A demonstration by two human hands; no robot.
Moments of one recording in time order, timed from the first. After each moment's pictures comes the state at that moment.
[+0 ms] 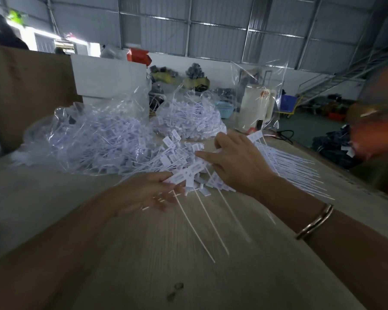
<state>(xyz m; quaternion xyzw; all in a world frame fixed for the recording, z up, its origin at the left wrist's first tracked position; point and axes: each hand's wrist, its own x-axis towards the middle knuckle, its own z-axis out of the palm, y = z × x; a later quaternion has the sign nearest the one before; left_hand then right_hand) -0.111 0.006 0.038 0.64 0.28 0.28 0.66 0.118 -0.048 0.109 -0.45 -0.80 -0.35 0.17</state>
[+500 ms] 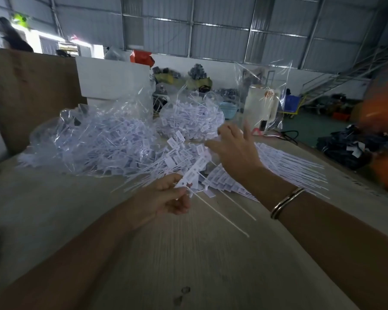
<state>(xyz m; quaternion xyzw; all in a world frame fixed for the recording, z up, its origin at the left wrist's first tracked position) -0.100 -0.012 0.021 0.64 0.23 0.36 0.64 0.112 -0.009 0.103 -0.57 -0.72 -0.38 0.07</state>
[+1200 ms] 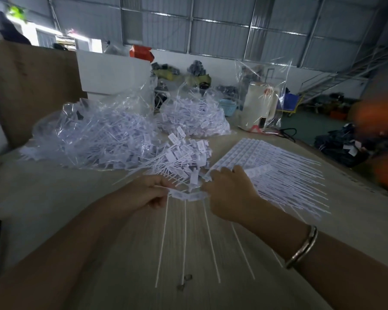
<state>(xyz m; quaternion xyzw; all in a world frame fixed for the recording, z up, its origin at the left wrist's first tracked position) -0.126 -0.016 0.032 0.72 0.39 0.31 0.48 0.080 -0.073 0.069 -0.58 -0.78 -0.24 -0.05</state>
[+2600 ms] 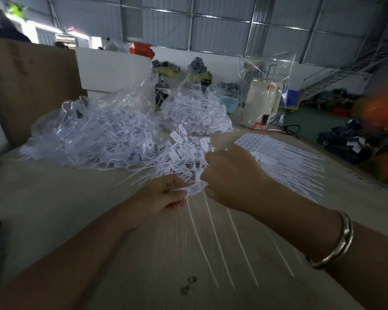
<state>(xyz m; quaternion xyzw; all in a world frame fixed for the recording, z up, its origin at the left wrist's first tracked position) -0.105 -0.025 0.021 0.70 0.35 0.36 0.50 0.060 -0.093 0.117 -0.48 -0.81 -0.32 -0.06</state>
